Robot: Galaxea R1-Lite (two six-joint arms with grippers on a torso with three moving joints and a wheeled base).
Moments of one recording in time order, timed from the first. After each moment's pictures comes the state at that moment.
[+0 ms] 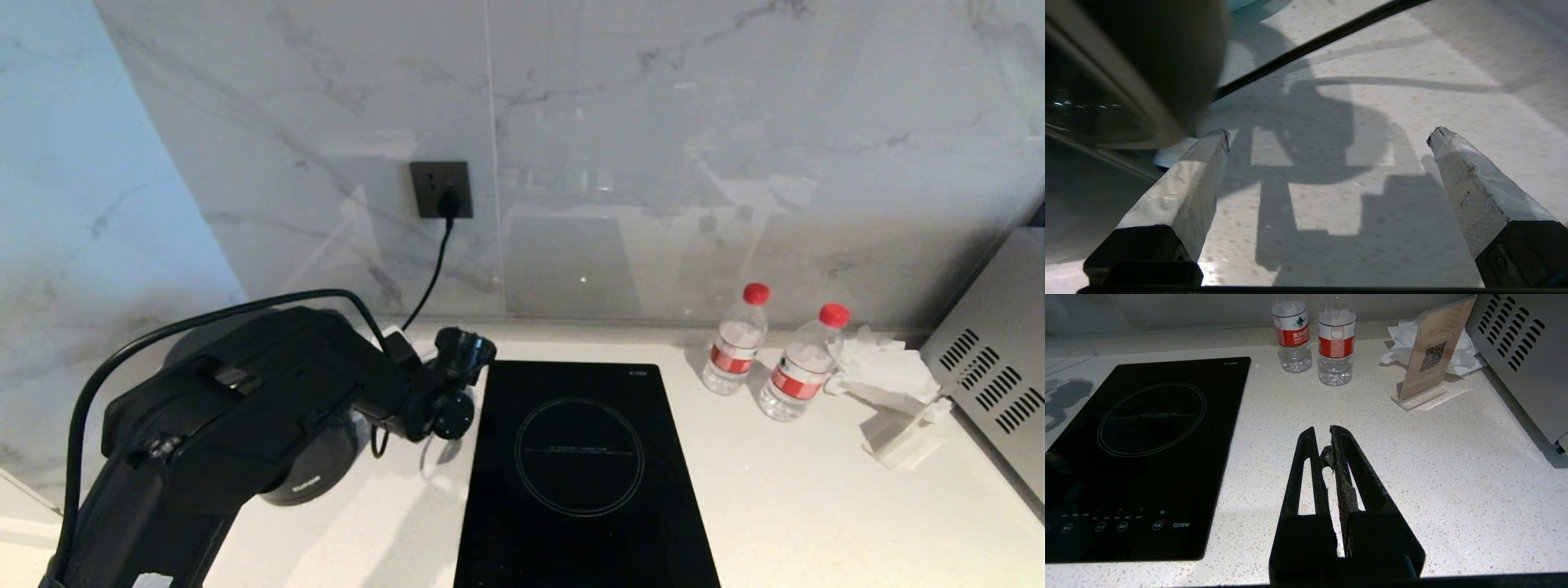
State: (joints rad) left arm -0.48 2.46 -1.46 -0.25 1.01 -0.87; right arm 0.00 0.00 0.00 0.00 -0.01 0.03
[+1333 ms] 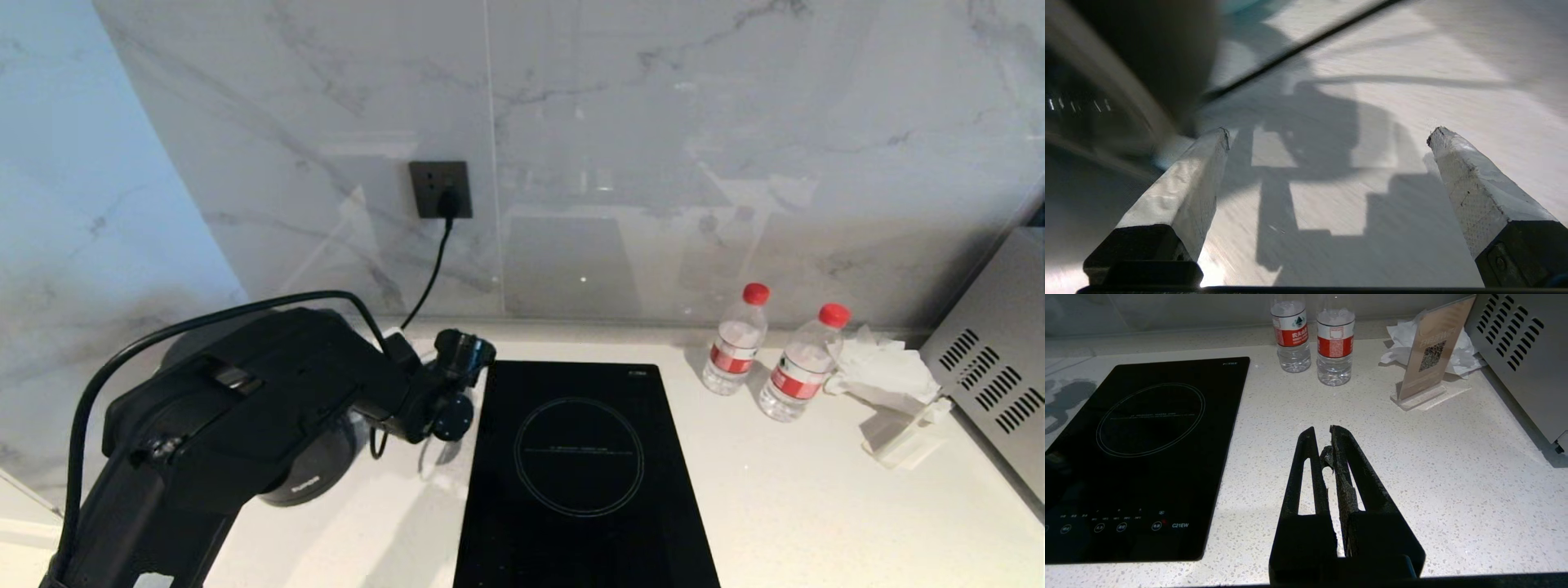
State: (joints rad) left arm -0.49 2.46 -1.45 -0.25 1.01 -0.86; right arm 0.00 0.00 0.00 0.00 -0.01 0.03
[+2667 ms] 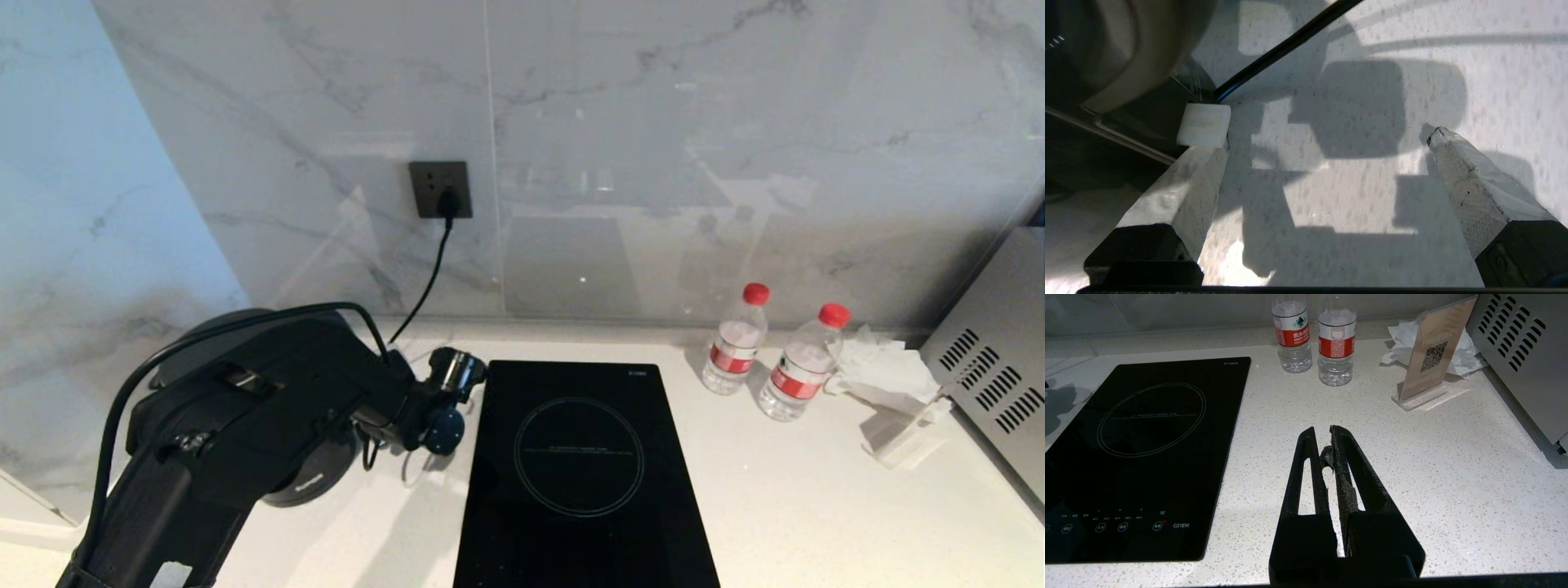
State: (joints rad) left arm -0.46 2.51 -1.44 -0.18 1.00 -0.84; right arm 0.00 0.00 0.00 0.00 -0.01 0.03
